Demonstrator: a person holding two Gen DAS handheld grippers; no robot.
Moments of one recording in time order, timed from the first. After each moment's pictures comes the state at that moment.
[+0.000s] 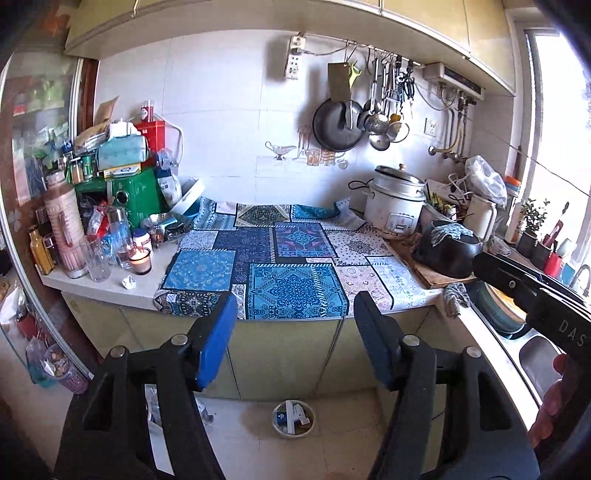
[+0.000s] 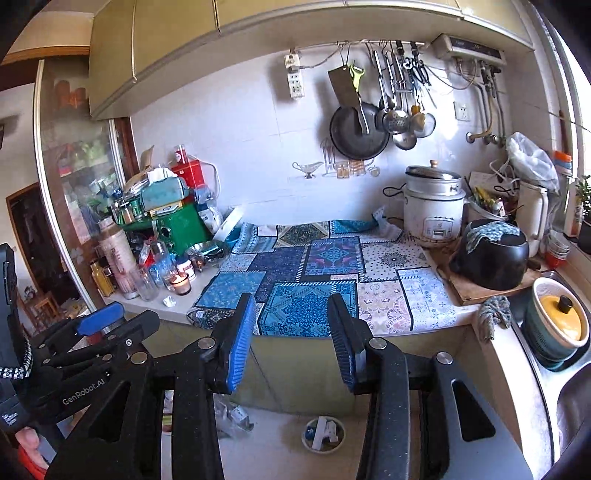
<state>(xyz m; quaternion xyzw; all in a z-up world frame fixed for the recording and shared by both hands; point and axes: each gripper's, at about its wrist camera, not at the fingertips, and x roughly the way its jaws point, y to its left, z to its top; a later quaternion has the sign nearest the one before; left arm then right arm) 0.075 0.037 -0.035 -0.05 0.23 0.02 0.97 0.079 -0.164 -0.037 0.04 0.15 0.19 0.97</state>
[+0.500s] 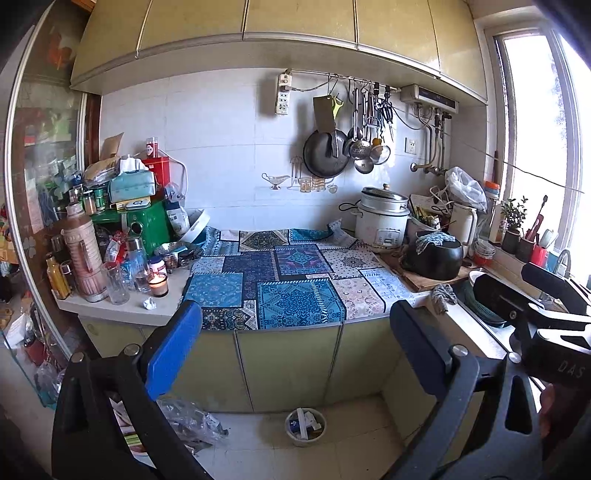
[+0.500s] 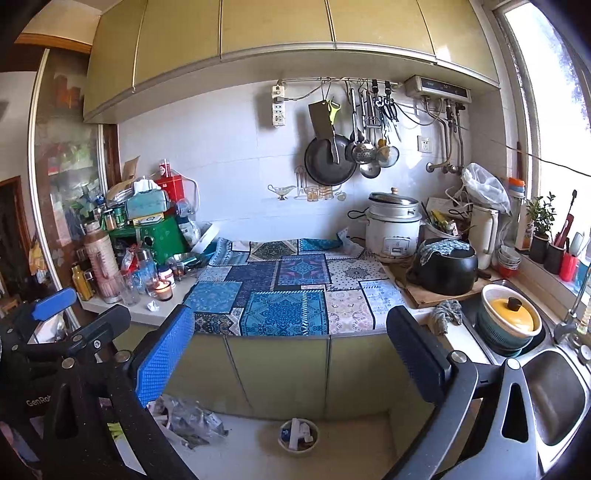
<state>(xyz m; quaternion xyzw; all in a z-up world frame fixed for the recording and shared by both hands) -0.014 0.044 -0.004 -0.02 0.18 0.01 0.98 0.011 -0.150 -0.027 0.02 0.11 0.11 0.99</state>
